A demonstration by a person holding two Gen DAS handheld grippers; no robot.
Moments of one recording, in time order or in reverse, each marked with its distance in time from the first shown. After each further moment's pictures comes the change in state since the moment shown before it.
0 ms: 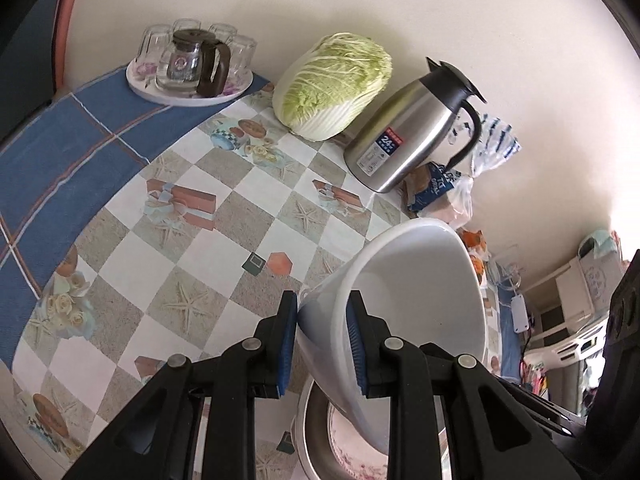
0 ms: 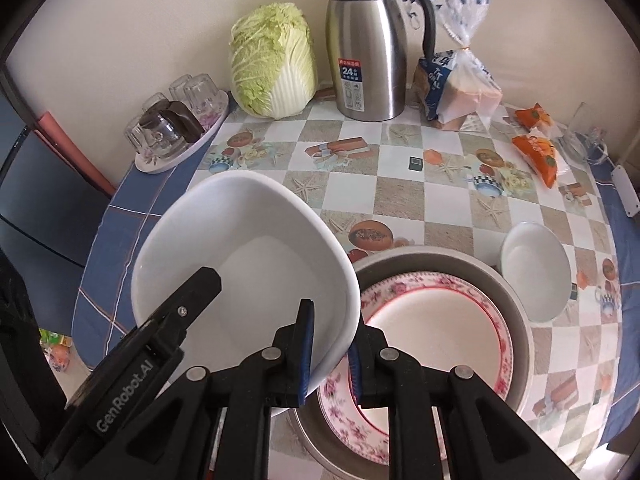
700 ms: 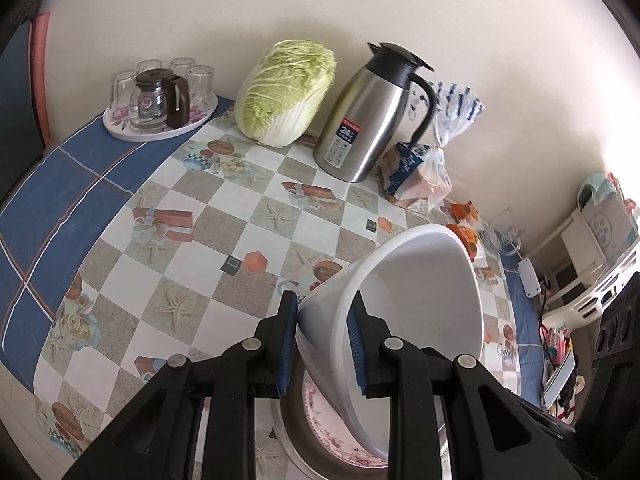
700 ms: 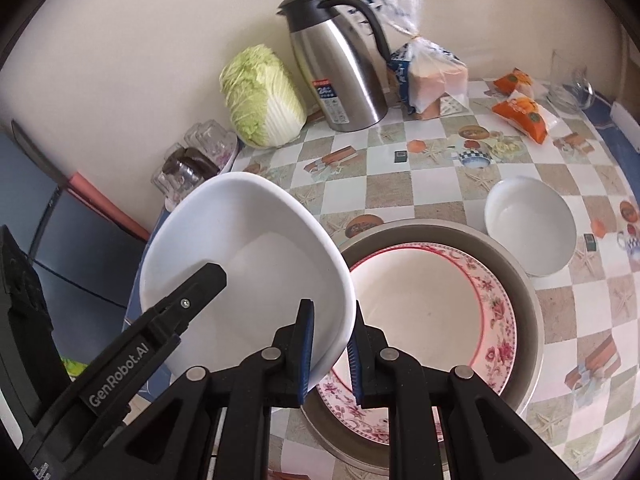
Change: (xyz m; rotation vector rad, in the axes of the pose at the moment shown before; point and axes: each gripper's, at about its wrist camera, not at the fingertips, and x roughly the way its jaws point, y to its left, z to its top) left arm -0.013 -0.057 -0.024 0.178 -0.026 0.046; right arm -0.023 -0.063 -0.038 0.168 -0.111 0.187
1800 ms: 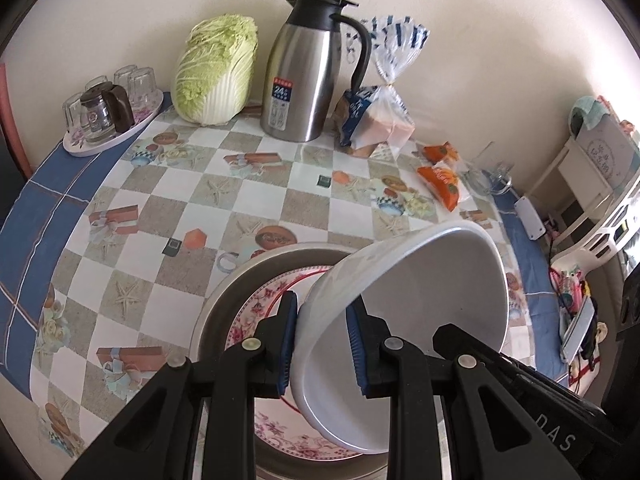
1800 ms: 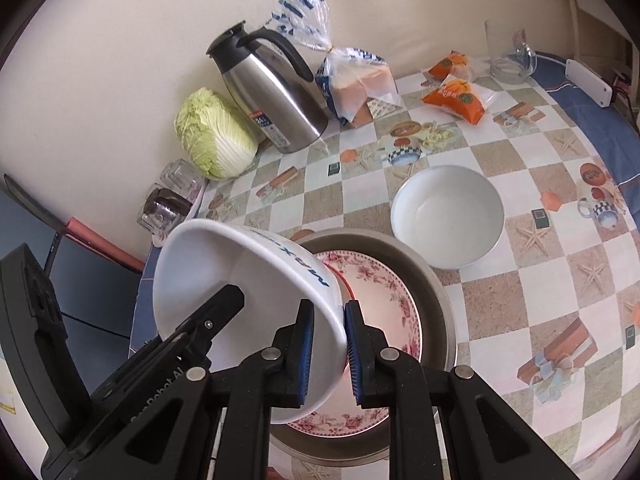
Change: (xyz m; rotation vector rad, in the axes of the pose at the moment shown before) left arm 0.032 -0.081 -0.026 0.163 0.105 0.040; right arm -0.033 -0.087 0.005 0.131 -0.024 0.016
